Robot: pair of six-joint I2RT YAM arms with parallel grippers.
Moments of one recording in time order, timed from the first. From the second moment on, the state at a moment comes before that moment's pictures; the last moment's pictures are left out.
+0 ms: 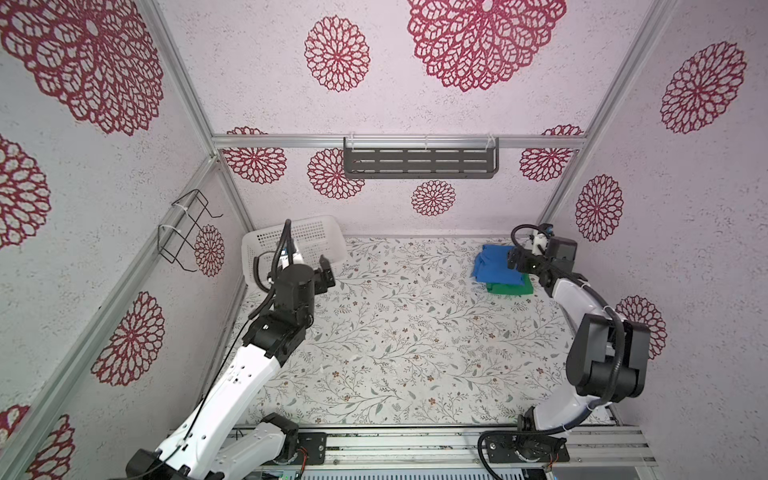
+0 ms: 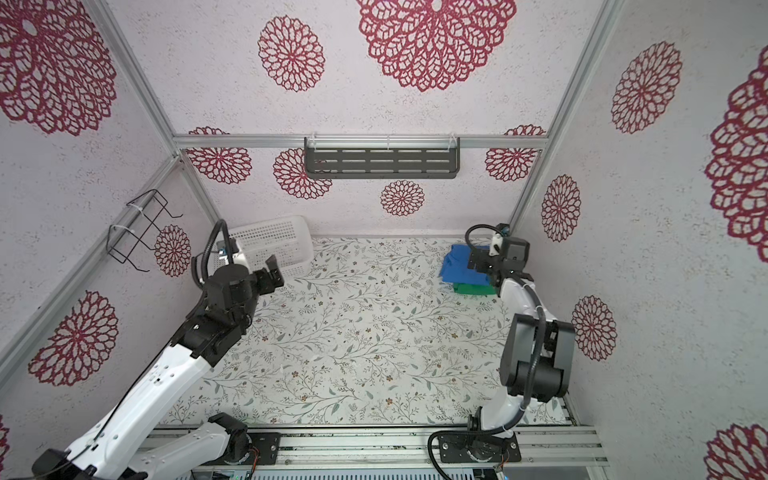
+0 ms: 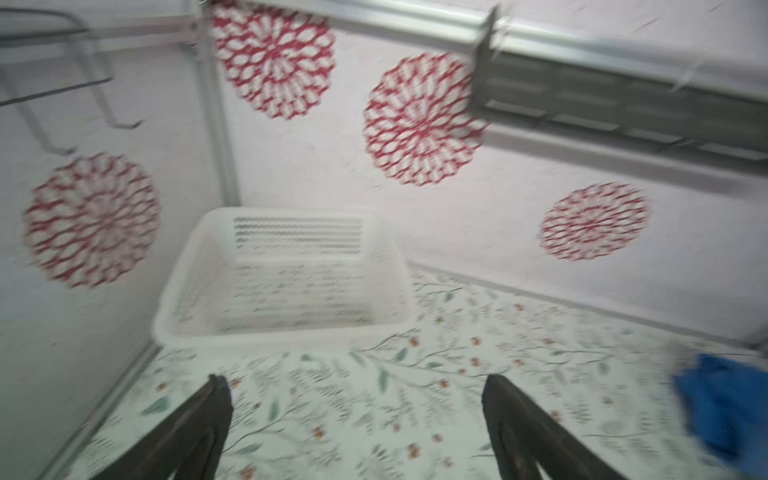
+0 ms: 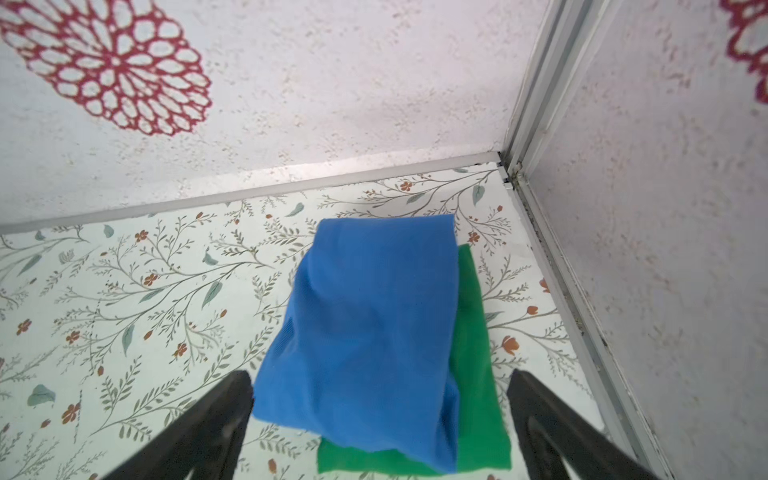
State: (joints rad) left arm -0.36 0.98 0.91 -0.30 -0.61 -0.27; right arm -0.11 1.62 1.13 -0.02 -0.09 0.03
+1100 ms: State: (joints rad) left arm 0.22 1.37 0.43 0.61 -0.19 -0.16; right arm 0.11 1.51 0.23 1.01 0.42 -0.07
